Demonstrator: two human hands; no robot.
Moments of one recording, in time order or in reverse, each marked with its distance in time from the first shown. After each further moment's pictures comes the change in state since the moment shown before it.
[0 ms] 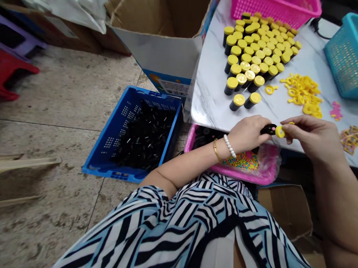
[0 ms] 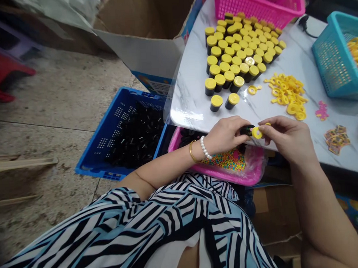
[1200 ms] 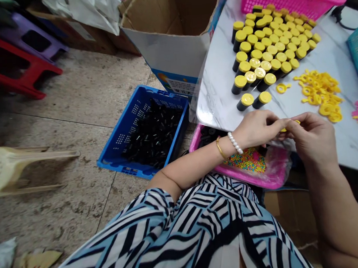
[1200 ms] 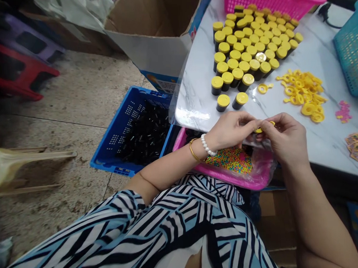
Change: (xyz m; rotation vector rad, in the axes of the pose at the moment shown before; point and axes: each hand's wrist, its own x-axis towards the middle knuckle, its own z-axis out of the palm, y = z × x) left_hand 0.011 0.012 -0.020 -0.431 -0.044 -0.353; right_hand 0.004 0.003 0.045 0.223 0.111 0.106
